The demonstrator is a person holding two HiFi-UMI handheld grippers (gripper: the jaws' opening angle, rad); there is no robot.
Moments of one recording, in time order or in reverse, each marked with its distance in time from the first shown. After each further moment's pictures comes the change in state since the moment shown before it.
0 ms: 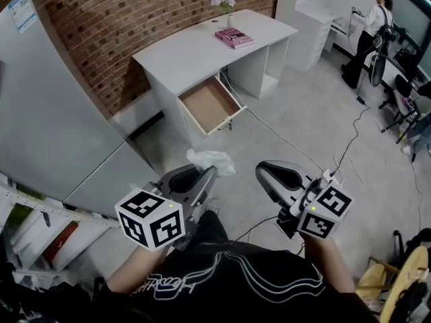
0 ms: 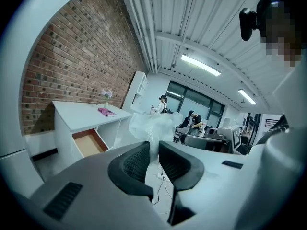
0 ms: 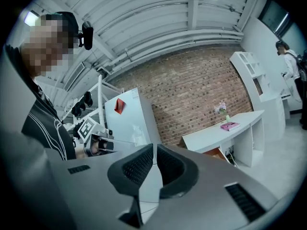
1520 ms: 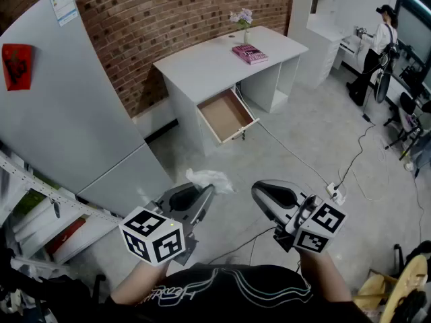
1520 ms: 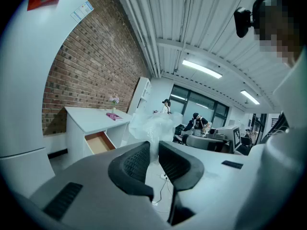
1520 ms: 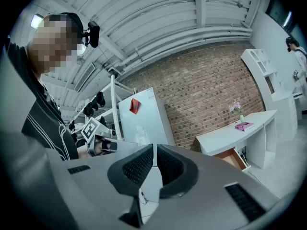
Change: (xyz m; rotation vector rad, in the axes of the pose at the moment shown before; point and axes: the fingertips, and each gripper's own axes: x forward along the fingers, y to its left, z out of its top) left arm -0.103 -0.024 -0.001 0.000 -0.046 0.073; right arm 0.003 0.106 0.006 -0.027 0.006 0.117
